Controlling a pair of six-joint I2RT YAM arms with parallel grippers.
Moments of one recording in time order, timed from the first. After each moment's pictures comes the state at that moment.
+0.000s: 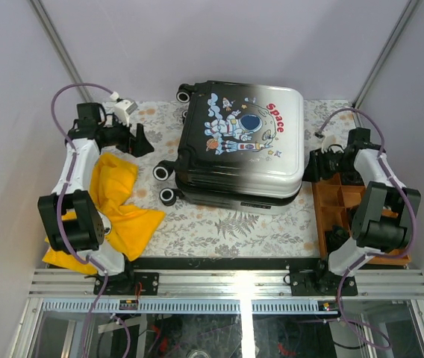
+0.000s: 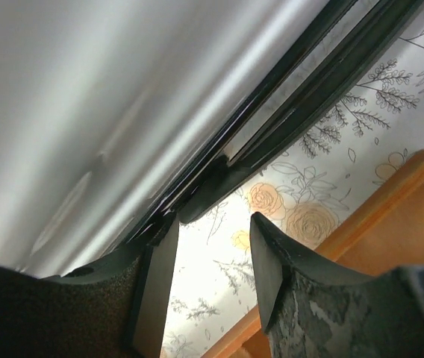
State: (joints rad) left arm 0.22 1.58 1.35 -0.60 0.84 0.38; right arm -0.23 1.66 1.15 -0.76 -0.81 -0.58
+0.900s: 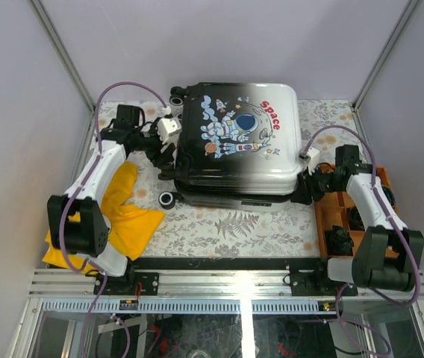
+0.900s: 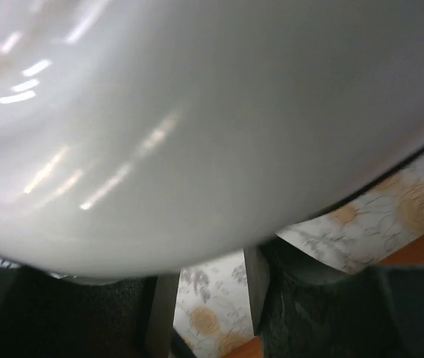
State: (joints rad) left arm -0.09 1.62 1.37 -0.65 0.67 0.82; right arm -0.10 1.29 0.90 -0.87 -0.79 -0.66
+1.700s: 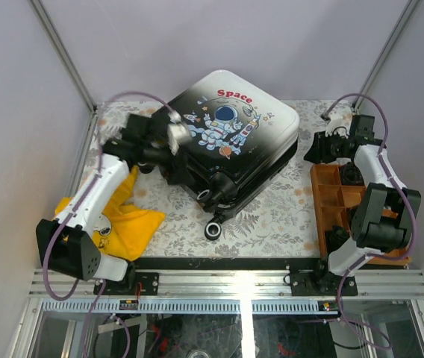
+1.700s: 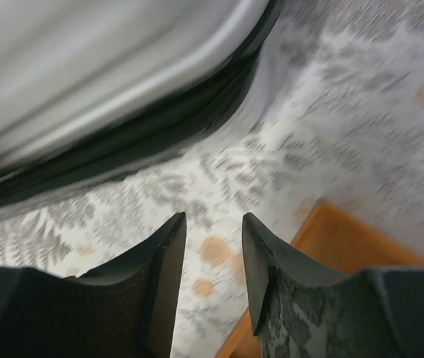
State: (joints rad) left arm -0.31 1.40 1.24 -0.77 0.88 0.55; right arm -0.22 1.66 1.25 -0.52 -0.70 -0.36
